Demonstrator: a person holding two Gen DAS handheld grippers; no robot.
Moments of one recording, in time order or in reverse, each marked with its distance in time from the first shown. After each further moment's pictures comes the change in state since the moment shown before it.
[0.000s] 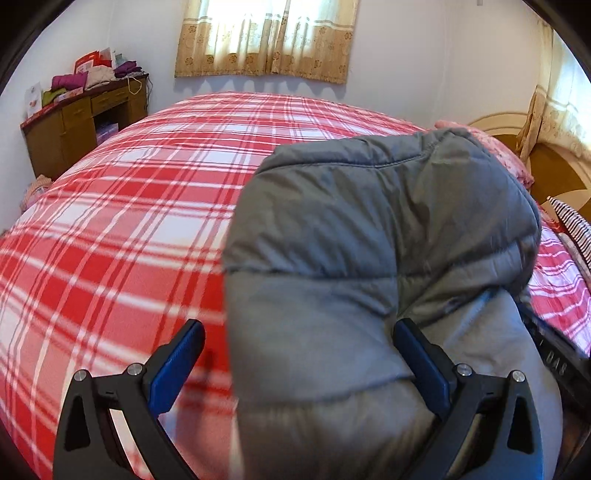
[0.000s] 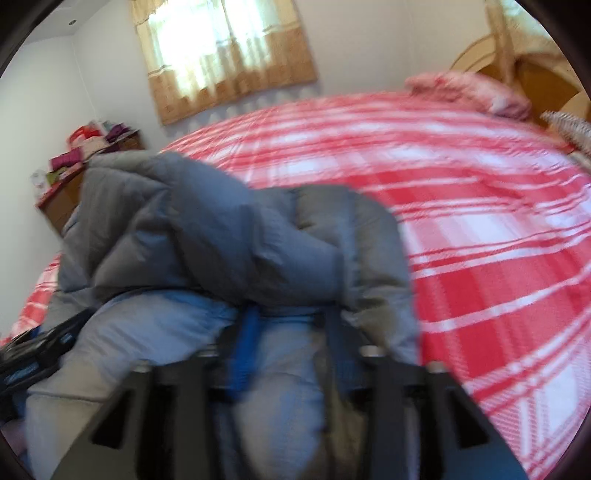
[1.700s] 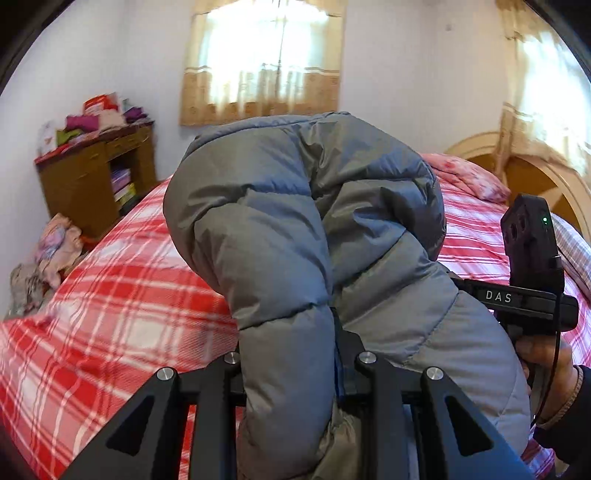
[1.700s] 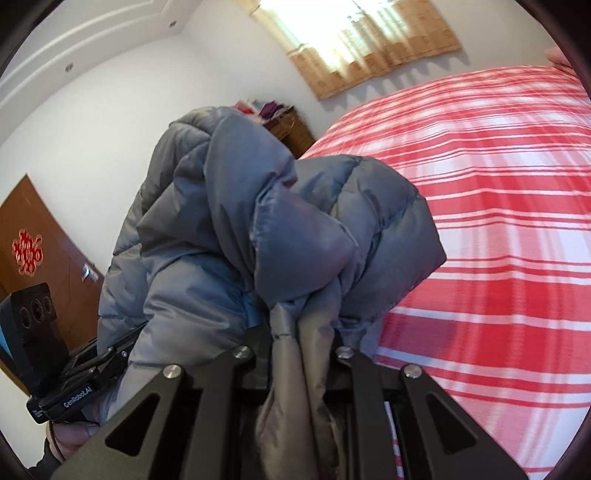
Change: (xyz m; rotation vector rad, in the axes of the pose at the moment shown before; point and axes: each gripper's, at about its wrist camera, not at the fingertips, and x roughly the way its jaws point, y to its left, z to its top) left arm -0.149 0.094 -0.017 0.074 -0.163 0.000; right arm -0.005 0.159 0.006 -0.112 0.175 0.750
